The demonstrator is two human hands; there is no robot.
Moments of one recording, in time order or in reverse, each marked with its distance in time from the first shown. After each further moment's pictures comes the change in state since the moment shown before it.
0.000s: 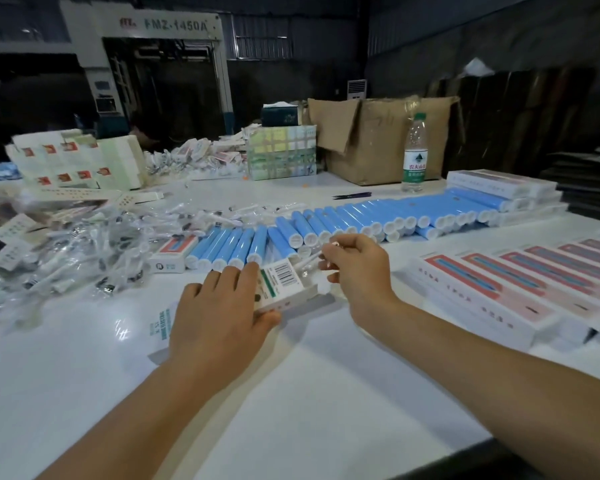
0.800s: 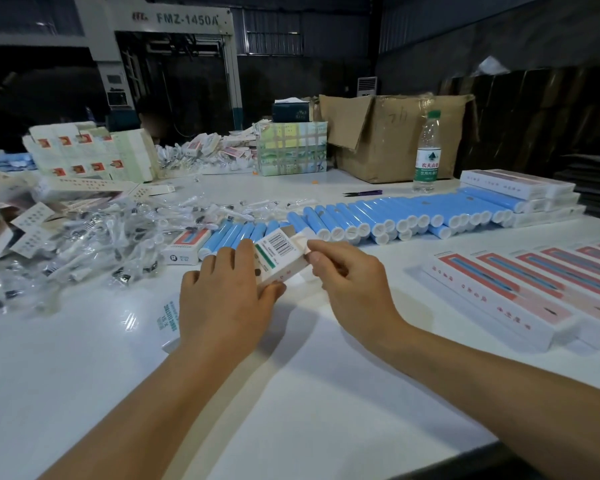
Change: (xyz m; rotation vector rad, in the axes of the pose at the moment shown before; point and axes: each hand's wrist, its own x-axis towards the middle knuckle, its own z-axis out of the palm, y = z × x) left_hand 0.010 -0.002 0.000 -0.068 0.103 -0.209; right_hand -0.042 0.001 0.007 -0.317 -0.210 -0.441
